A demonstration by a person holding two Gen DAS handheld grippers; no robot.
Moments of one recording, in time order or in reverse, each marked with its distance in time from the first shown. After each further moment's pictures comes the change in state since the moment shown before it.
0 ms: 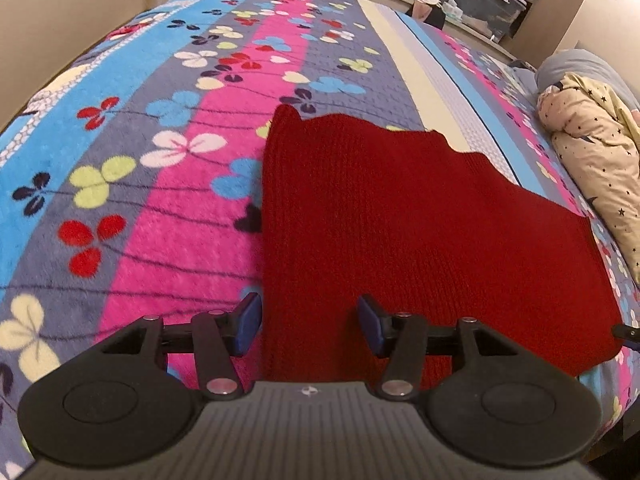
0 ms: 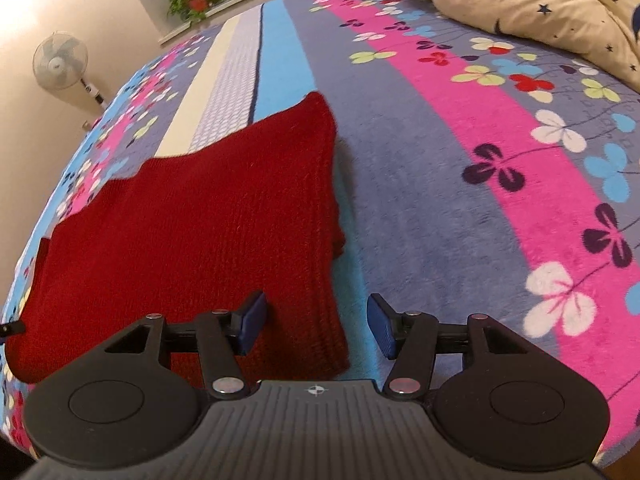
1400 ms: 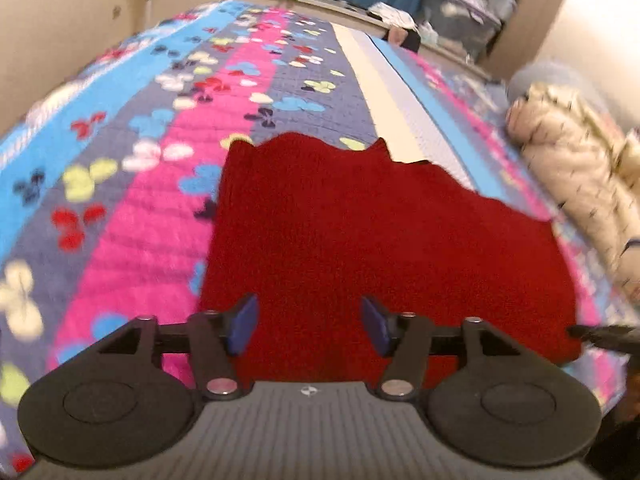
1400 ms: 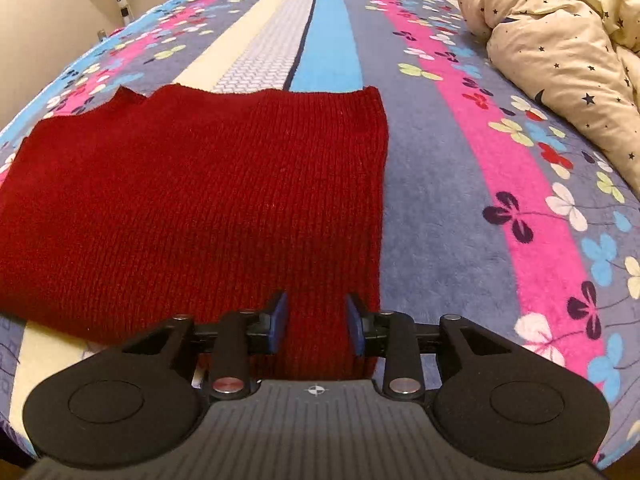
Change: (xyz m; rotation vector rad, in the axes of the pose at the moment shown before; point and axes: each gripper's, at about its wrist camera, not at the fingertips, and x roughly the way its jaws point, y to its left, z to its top) left arm -0.041 -0.037 -0.040 -0.022 -0.095 -0.056; right arm 0.004 0.044 -0.023 -0.337 0.026 -0.157
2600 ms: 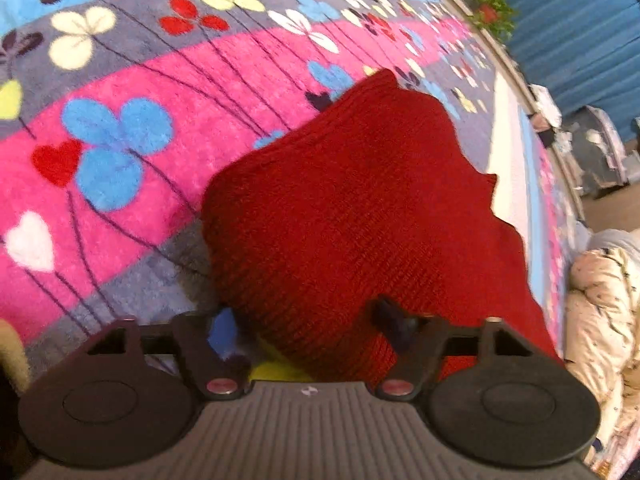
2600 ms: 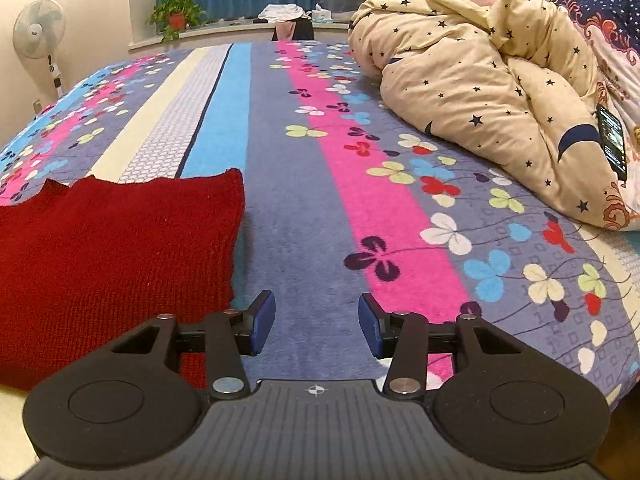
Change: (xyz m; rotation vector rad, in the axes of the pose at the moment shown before) left arm 0.042 0.020 -0.047 -0.652 0.063 0.153; right arm -0.053 -0.071 0.006 0.151 -0.177 -0.170
